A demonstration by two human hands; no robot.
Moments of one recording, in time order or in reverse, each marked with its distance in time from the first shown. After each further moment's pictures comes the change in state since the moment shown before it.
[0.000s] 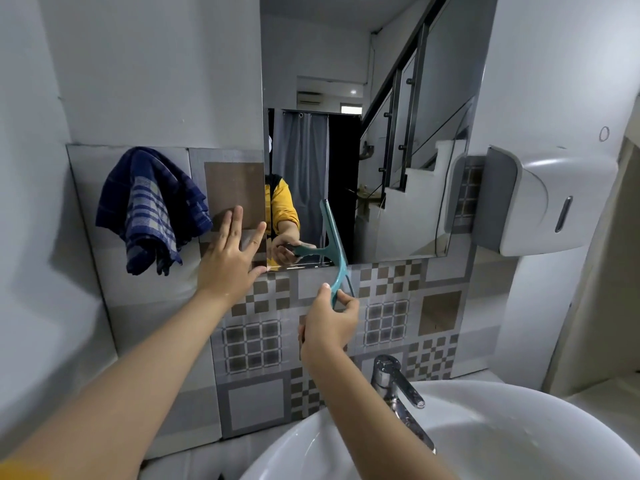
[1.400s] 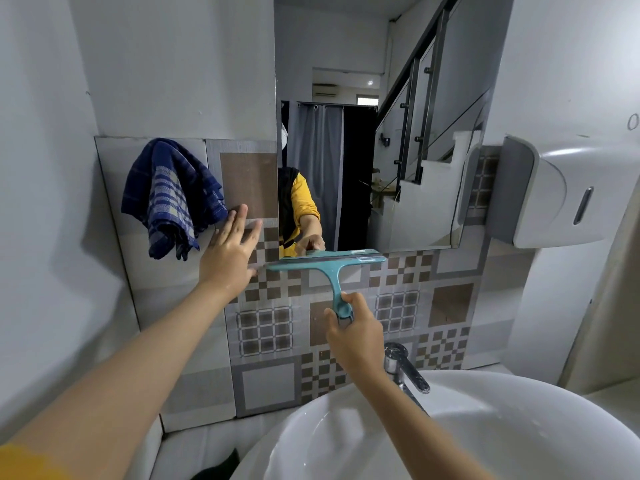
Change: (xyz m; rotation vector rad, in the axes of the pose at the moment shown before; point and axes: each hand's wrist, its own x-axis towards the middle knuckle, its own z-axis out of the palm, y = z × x) left_hand -0.019 -0.006 -0.020 0.032 -0.211 -0.112; right_hand 0.017 0.014 -0.068 -0.840 -0.324 -0.594
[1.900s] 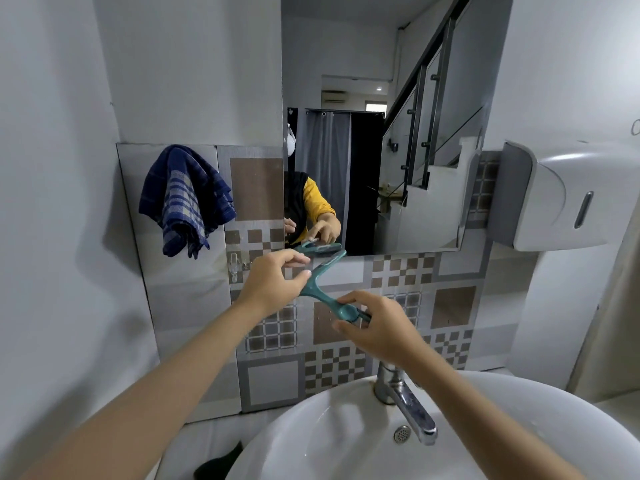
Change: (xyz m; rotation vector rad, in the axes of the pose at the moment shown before) left_hand -0.039 0.076 -0.050 -0.821 0.038 -0.103; right_hand 0.006 -0.026 -0.072 -0.212 -0.427 -0.262
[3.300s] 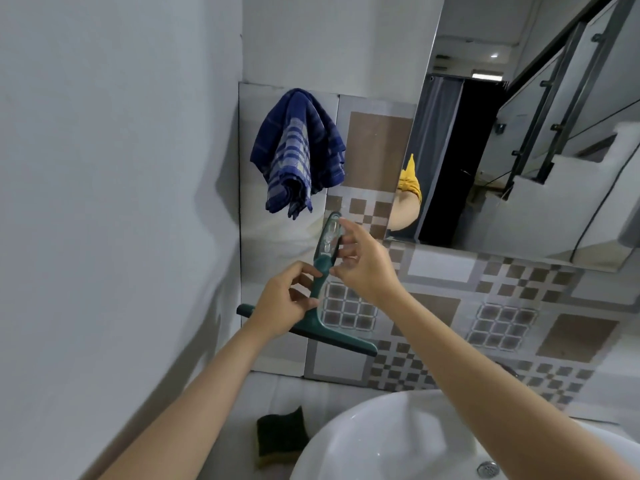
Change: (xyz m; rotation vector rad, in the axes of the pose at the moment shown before) left_hand -0.077 -0.113 -0.043 -0.250 0.007 -0.296; right_hand 0.128 -0.063 0.127 0.329 -0.060 -0.239
